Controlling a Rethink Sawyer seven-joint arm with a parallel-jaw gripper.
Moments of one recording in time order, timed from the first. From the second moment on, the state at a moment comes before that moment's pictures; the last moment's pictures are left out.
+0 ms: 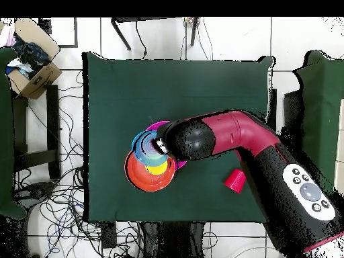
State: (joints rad) arm -0.88 -0.83 0.94 1.87 -0.44 0.86 1.31
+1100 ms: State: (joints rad) arm -0.90 -0.84 0.94 1.91 -0.44 0.86 1.31
